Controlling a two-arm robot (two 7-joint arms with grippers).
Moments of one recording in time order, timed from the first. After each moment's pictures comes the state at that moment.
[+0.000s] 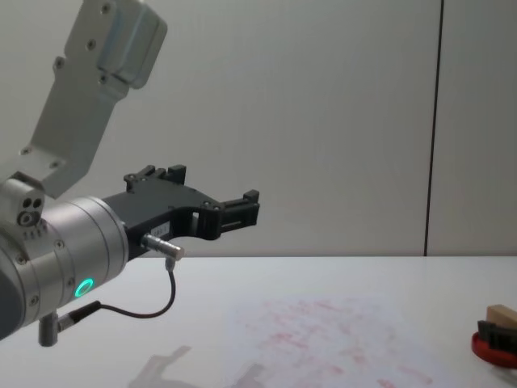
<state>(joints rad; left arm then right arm) -0.24 0.38 0.45 -1.63 -0.20 0.01 -0.01 0.16 0.34 -0.19 -1.40 0.29 0.18 0.23</state>
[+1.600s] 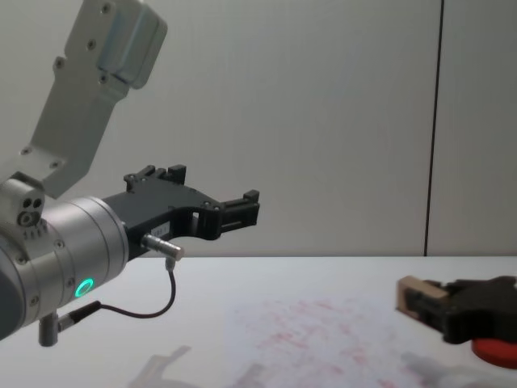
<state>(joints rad) -0.24 0.38 0.45 -1.63 -0.20 0.01 -0.01 0.16 0.30 -0.26 -1.48 0.16 0.11 0.35</state>
